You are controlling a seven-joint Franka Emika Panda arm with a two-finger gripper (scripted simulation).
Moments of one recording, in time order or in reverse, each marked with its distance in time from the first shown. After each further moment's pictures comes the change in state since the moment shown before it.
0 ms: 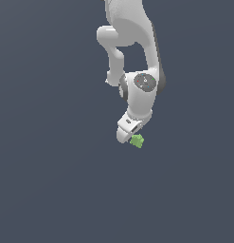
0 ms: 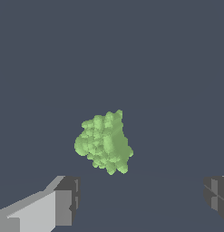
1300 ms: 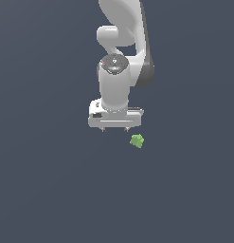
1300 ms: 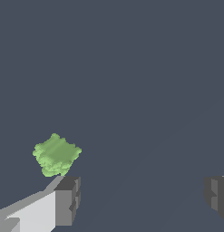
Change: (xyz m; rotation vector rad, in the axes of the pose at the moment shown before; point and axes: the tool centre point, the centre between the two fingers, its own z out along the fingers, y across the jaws) arm -0.046 0.081 -0.067 0.005 0.004 0.752
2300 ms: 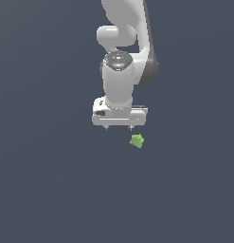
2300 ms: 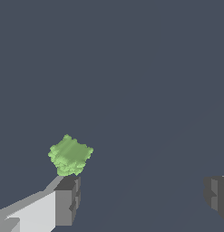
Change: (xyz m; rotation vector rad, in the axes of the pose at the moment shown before) arm -0.002 -0.016 -0.006 0.025 0.006 0.049
